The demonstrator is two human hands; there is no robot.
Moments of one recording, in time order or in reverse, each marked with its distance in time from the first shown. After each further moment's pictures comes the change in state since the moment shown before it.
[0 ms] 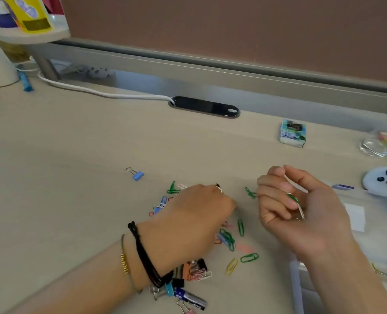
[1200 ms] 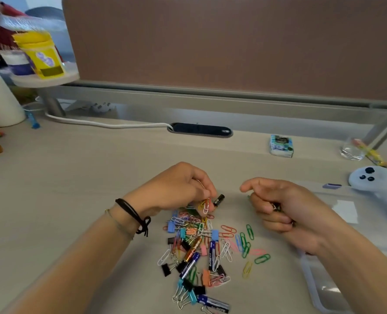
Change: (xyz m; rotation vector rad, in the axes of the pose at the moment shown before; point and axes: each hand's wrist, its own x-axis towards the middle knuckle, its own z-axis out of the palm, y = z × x) left_hand 0.000 -0.071 -0.024 -0.991 -0.011 -0.132; right_hand -0.002 0.010 0.000 -0.906 0.030 -0.160
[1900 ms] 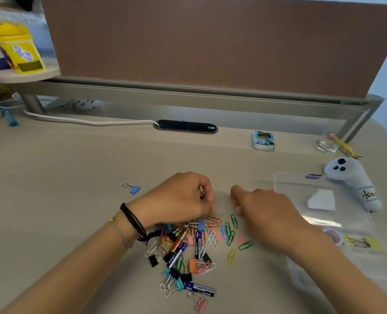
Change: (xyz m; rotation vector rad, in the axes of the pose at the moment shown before) left_hand 0.002 -0.001 0.035 0.339 -0.026 0.127; right_hand -0.004 0.024 0.004 -1.890 0.229 -0.208
